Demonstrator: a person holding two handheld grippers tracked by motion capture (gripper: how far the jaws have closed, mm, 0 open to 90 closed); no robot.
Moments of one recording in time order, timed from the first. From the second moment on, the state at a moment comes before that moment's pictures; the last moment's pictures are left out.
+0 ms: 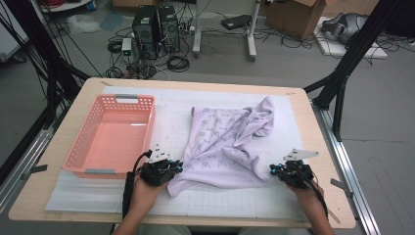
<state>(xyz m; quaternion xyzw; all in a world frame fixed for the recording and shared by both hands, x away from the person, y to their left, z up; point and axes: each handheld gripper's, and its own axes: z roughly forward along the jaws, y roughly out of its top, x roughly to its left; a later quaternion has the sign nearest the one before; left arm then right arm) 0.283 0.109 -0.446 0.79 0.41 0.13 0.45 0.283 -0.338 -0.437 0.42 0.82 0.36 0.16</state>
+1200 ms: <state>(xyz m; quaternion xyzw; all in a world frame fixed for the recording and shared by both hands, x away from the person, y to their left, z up) 0.284 0.100 -0.451 0.79 0.40 0.15 0.44 0.272 -0.362 -0.428 0.53 0.78 0.29 0.16</state>
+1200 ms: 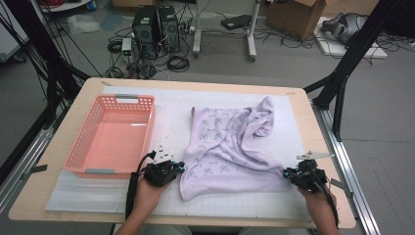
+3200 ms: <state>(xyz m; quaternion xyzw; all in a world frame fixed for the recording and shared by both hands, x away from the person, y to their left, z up) 0.322 0.065 -0.446 0.82 0.37 0.15 0.40 0.340 -0.333 -0.435 0.48 0.80 0.32 0.19</state>
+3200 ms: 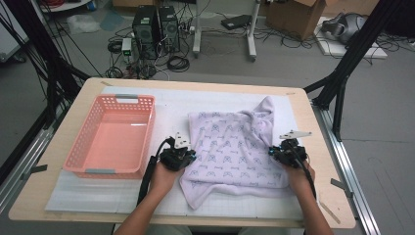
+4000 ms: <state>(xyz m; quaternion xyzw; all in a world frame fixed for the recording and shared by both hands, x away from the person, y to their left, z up) 0.320 0.085 -0.428 0.78 0.38 0.16 0.48 0.312 -0.341 -0.404 0.45 0.78 0.41 0.16</state>
